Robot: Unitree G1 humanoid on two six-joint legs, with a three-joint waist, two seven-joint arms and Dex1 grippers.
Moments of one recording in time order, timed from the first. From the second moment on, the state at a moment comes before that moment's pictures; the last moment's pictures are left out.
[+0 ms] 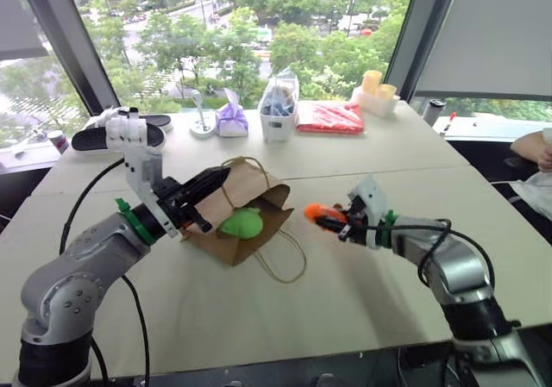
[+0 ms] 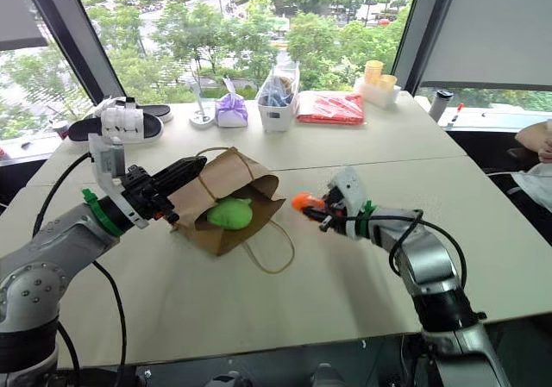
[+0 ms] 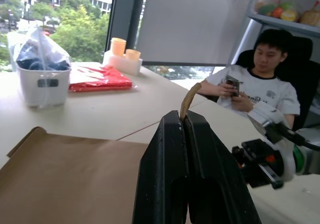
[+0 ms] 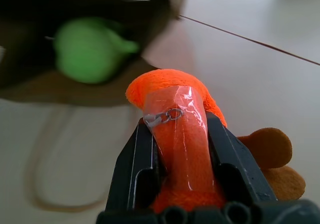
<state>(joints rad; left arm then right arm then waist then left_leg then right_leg) -0.37 0.57 0.29 -0.51 -1.08 0.74 -0.38 -0.48 -0.44 0.07 -0.31 0.36 0.83 0.72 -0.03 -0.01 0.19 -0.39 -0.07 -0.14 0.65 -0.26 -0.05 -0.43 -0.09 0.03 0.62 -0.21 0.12</state>
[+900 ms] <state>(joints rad) -0.37 0.59 0.29 -0.51 -1.27 0.80 -0.33 -0.71 0.06 0.24 0.42 0.07 0.19 0.38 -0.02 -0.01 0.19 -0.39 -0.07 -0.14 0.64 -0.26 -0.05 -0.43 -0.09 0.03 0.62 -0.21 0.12</state>
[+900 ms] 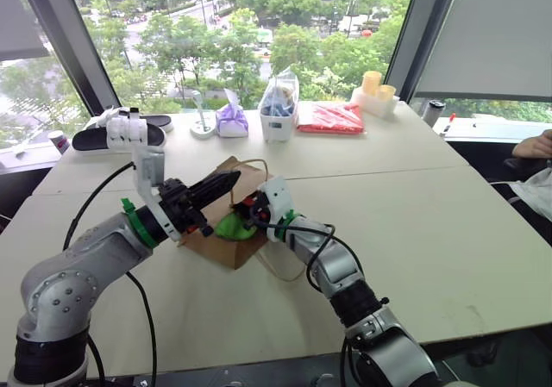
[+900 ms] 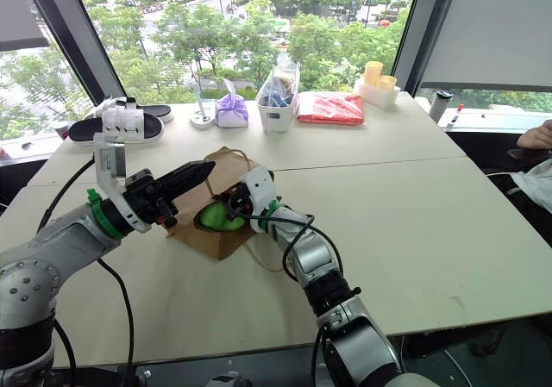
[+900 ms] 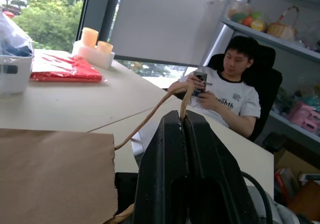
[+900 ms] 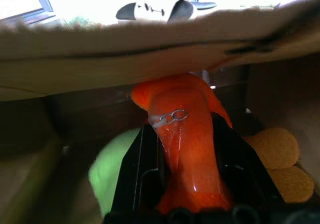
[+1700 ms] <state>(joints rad) -0.35 0.60 0.29 -0.48 -1.25 0.79 -0.37 -0.44 -0.36 0.05 -0.31 0.50 0.86 0.65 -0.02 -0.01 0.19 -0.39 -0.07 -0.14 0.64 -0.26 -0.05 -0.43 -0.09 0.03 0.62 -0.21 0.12</state>
